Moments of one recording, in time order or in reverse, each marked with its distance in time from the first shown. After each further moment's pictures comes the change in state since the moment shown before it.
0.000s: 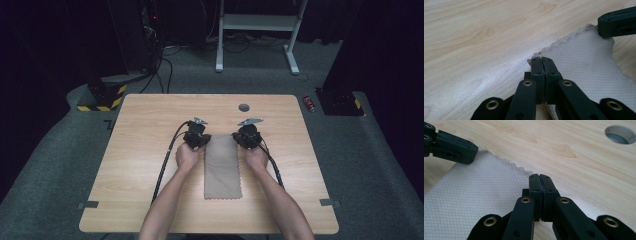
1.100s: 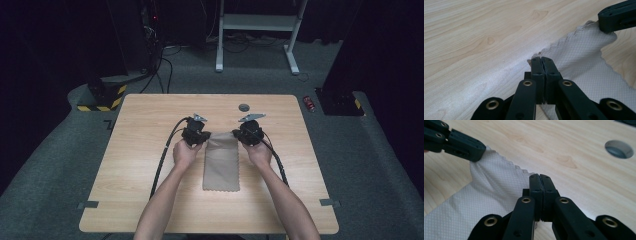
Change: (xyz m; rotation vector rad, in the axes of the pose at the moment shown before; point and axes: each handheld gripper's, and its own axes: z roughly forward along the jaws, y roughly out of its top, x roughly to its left) left arm 0.000 0.008 -0.016 0.009 -0.019 0.073; right arm 0.001 0.015 -0.020 0.004 0.047 -0.048
